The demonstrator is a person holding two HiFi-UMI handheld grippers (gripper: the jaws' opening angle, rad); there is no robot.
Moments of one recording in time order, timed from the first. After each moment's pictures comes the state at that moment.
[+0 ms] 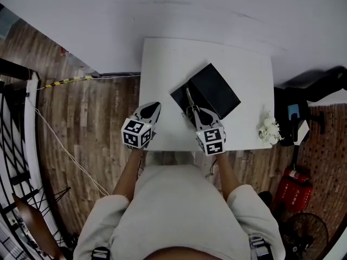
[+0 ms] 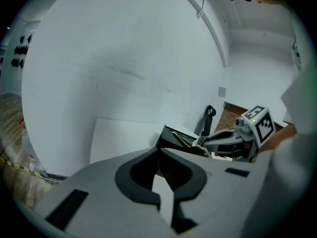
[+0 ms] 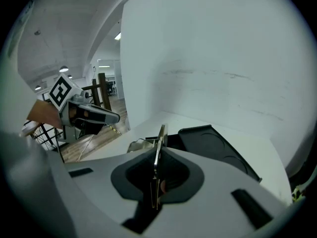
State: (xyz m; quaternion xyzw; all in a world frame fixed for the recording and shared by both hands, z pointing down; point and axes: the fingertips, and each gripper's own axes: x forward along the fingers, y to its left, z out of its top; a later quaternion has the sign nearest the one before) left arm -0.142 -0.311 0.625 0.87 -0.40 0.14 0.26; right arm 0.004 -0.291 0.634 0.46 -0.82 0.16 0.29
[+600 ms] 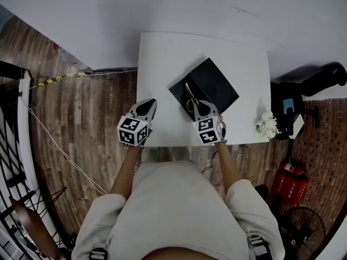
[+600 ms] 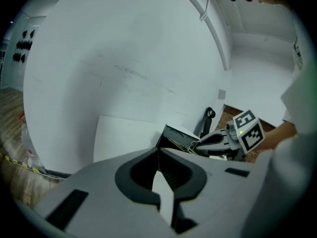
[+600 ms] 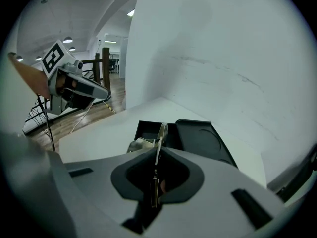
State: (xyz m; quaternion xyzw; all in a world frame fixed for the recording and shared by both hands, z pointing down) left arm -0.154 -0.305 0.632 0.87 -0.39 0.13 0.27; right arm 0.012 -0.299 0.667 0.45 -0.79 0.11 0.41
